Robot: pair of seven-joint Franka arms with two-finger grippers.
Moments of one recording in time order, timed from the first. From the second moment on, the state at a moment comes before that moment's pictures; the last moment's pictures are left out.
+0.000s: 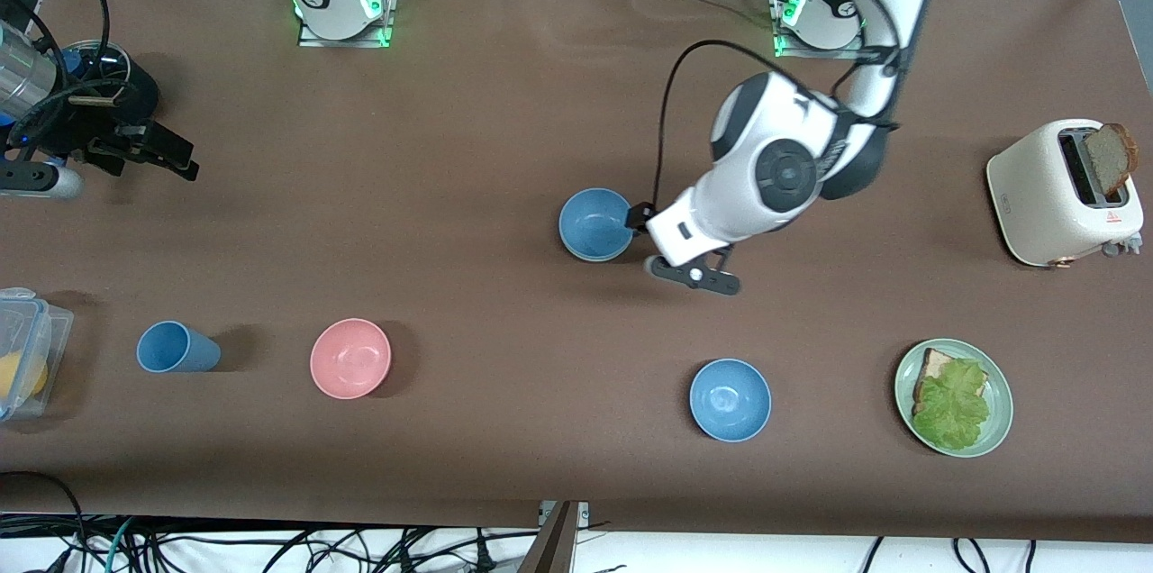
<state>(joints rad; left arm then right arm) -0.60 0.49 0.19 -1.48 -0.38 1.93 -0.12 0.12 0.06 -0.07 -1.58 0.03 1.65 0.12</state>
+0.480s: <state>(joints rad) -0.38 0.27 0.19 -1.45 -0.22 1.72 -0.12 0.12 0.06 -0.06 -1.58 0.03 1.65 0.12</state>
